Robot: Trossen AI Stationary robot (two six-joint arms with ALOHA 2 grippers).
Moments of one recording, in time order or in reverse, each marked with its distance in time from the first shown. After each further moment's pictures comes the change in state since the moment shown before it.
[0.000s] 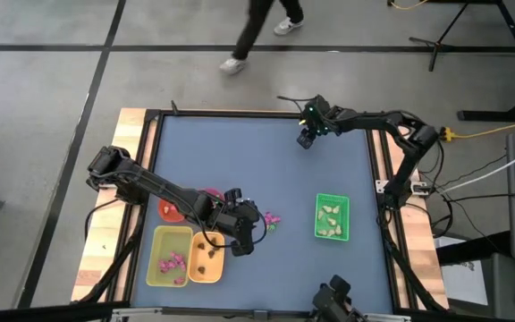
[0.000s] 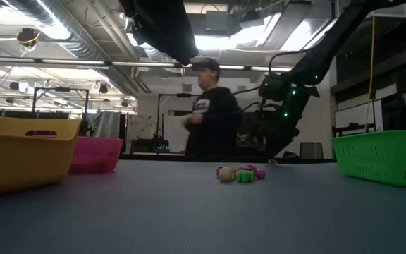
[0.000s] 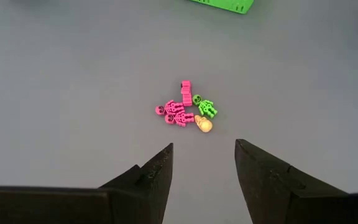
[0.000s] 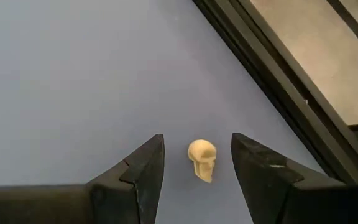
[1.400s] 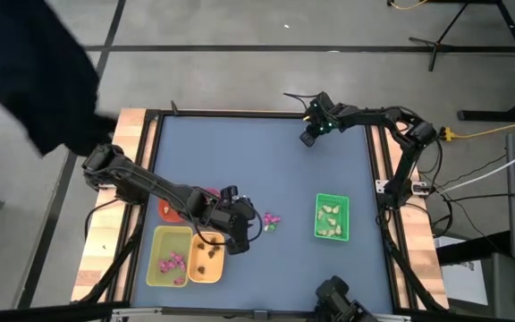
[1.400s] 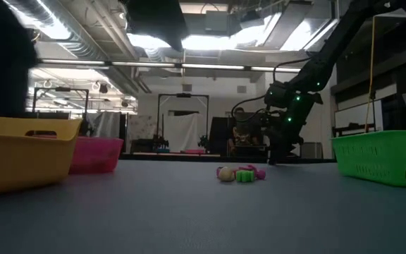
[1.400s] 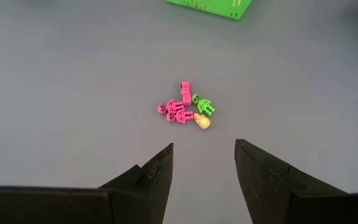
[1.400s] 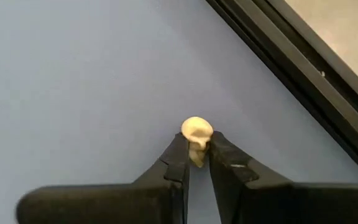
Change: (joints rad) left arm -0.004 -0.059 -0.001 -0.039 0.015 0.008; right arm -0.072 0.075 0.001 -0.008 -0.153 0.029
